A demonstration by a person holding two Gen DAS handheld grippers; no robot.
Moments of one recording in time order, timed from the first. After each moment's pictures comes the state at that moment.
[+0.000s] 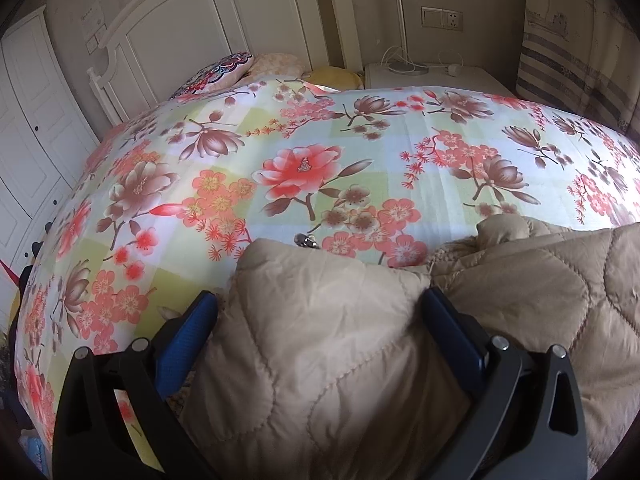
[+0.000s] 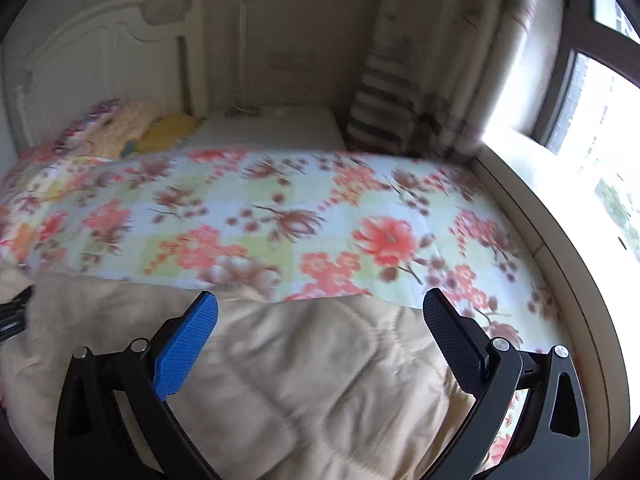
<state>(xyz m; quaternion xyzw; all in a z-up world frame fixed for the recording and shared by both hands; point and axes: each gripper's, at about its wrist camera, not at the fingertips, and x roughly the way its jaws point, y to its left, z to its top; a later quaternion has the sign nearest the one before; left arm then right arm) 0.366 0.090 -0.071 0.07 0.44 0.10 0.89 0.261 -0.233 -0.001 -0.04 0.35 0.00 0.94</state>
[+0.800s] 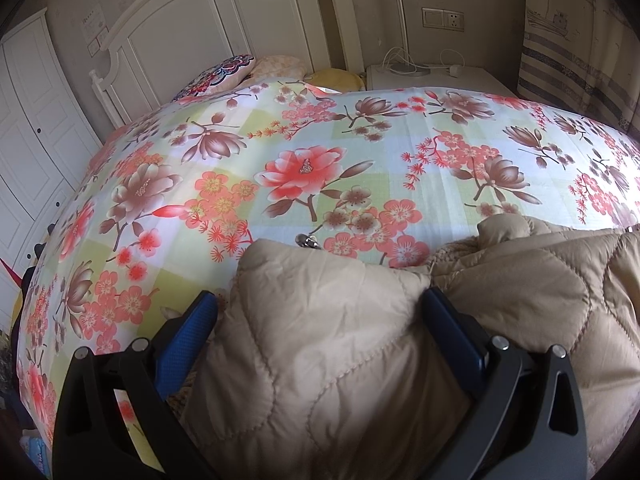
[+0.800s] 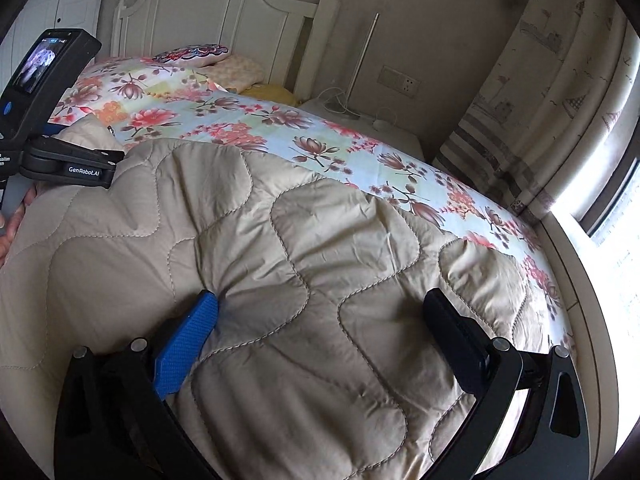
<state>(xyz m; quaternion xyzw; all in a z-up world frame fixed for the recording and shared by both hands) 0.365 0.089 -0.071 0.07 0.43 0.10 0.89 0.220 -0.147 -0.057 -0.16 0.34 0.06 0.92</state>
